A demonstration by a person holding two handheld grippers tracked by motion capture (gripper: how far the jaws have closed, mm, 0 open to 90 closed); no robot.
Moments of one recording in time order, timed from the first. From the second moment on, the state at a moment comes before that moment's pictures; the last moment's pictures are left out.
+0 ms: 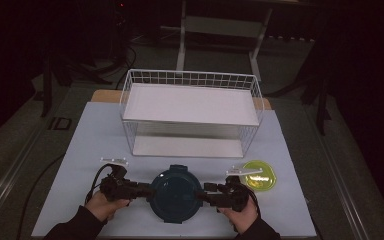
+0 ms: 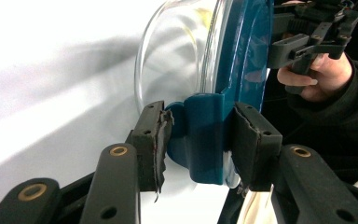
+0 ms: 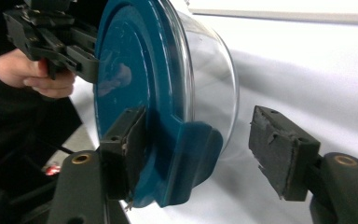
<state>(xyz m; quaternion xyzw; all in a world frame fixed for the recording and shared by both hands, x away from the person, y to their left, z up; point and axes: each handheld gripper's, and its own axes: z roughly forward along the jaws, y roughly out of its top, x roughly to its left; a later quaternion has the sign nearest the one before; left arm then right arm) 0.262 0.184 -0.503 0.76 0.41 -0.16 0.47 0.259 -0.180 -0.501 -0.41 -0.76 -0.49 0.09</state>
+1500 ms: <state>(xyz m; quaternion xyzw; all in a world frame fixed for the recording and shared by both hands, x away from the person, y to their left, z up) 0.250 0.184 -0.471 0.72 0.43 -0.14 0.53 0.254 -0.187 -0.476 -0.42 -0.72 -0.53 0.14</state>
